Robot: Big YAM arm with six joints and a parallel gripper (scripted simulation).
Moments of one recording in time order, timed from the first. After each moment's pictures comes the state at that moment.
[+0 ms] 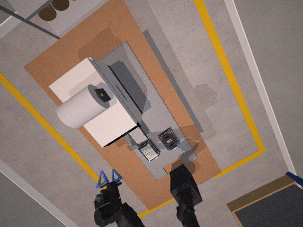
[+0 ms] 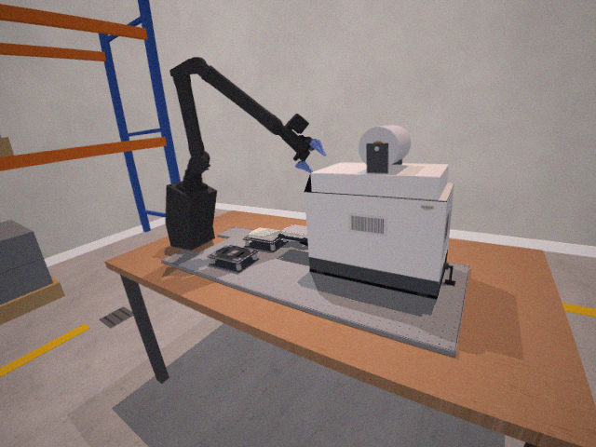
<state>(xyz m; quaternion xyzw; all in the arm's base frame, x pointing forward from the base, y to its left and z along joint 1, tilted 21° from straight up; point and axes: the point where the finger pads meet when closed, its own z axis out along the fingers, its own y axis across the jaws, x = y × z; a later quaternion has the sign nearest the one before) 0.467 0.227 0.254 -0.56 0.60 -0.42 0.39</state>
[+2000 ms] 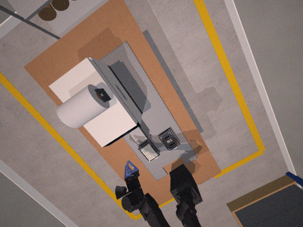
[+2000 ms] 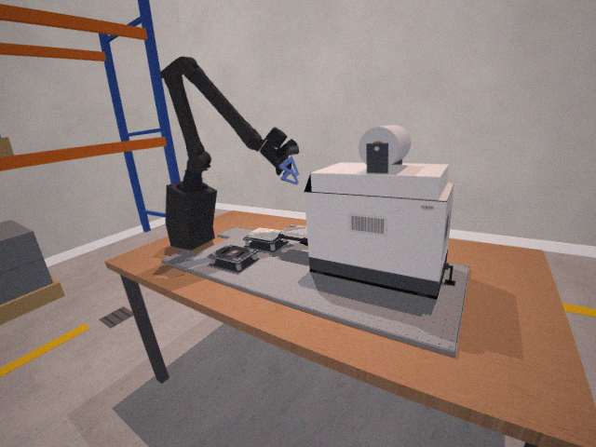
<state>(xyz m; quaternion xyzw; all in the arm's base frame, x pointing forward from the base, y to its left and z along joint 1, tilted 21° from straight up) 0.431 0.141 0.188 -0.31 0.76 -0.24 0.52</state>
